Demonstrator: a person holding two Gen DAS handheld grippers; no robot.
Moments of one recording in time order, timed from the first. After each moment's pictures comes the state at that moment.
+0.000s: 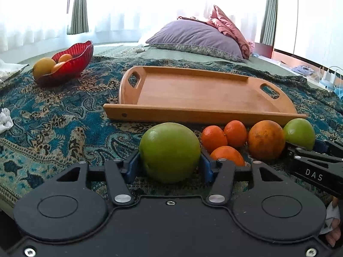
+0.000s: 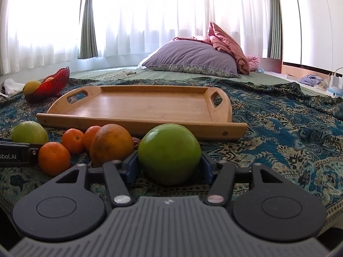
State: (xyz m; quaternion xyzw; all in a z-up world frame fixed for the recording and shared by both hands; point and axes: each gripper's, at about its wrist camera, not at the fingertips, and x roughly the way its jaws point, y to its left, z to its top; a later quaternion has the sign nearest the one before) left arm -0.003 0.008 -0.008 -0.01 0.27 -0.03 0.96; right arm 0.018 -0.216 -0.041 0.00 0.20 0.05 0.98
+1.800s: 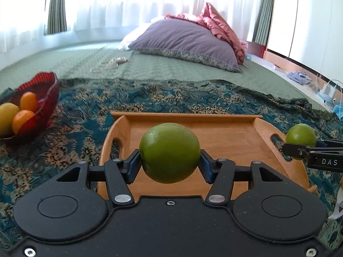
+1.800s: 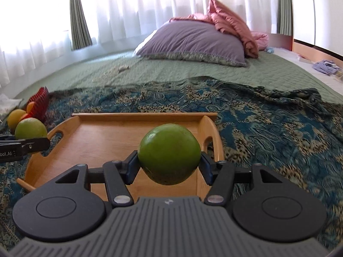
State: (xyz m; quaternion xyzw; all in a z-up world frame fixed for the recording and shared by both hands) left arm 0.183 0.019 0.074 -0.02 0.31 -0.08 0.95; right arm 0.178 -0.257 0.044 0.03 0.30 0.07 0.95
